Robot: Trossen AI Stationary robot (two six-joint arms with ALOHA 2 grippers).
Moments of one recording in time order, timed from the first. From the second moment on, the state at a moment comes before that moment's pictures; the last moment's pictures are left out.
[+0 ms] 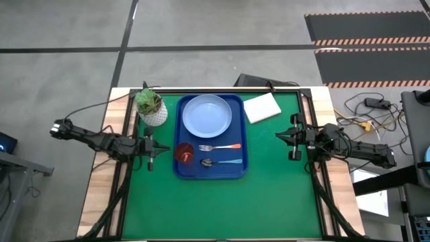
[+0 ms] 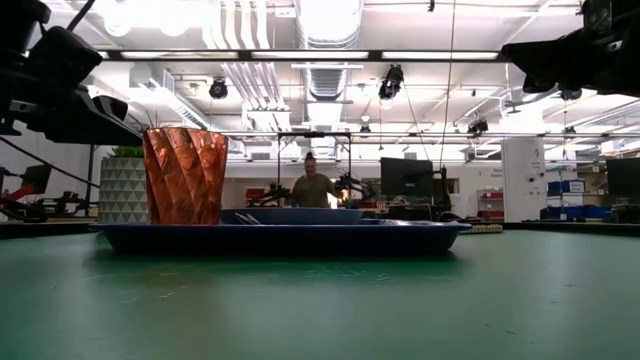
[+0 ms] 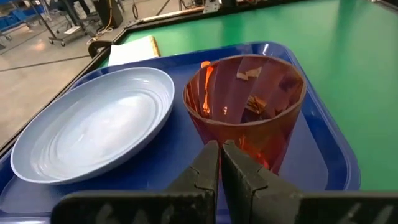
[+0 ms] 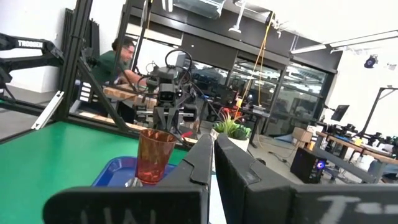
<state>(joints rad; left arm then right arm) -0.30 0.24 0.11 -0.27 -0.44 0.03 -0.19 0.06 0.01 0.26 -0.18 -0.26</state>
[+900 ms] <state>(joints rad) -0.30 0.36 0.11 -0.27 -0.44 0.03 -0.19 0.06 0.01 0.26 -0.18 -0.26</state>
